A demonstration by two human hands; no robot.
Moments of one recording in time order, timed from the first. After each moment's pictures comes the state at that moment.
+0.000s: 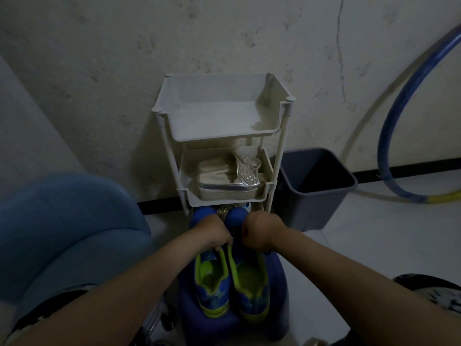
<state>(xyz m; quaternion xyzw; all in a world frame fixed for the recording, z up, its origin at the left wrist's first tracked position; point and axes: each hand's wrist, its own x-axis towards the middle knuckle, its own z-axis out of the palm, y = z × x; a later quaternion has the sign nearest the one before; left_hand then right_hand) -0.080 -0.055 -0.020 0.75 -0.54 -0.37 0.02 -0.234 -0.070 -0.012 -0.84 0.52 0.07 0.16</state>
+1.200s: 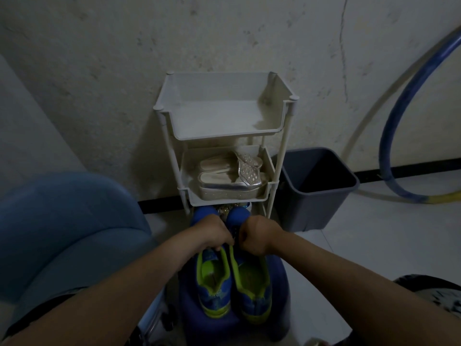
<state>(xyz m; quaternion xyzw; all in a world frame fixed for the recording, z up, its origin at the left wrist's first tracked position) -0.072 -0.052 -0.014 0.73 -0.54 -0.42 0.05 -0.228 -0.071 -0.025 -0.83 0.50 0.09 0.21</state>
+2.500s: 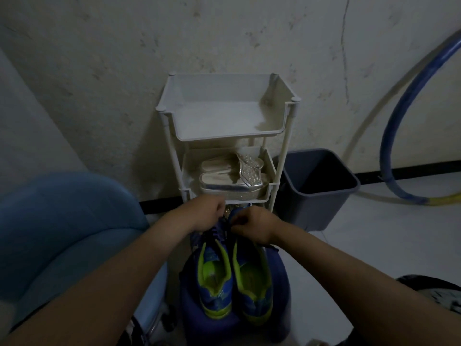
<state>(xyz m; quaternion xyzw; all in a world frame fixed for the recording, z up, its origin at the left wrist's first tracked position) -0.043 -0.070 0.027 0.64 -0.72 -0.27 0.02 -0.226 -0.083 -0.011 -0.81 0.49 -0.02 0.30</state>
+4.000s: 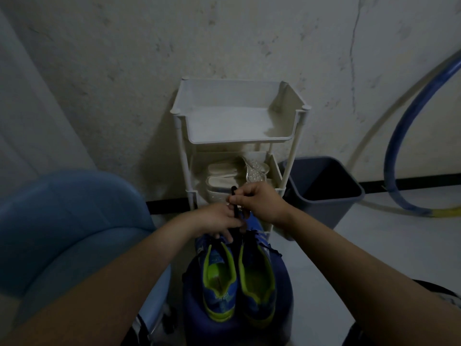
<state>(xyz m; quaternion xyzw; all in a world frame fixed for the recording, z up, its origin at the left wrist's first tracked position) -0.051 -0.057 0.033 0.58 -0.63 -0.51 0.07 -0.211 -0.096 0.034 -0.71 0.39 -0.30 0.50</state>
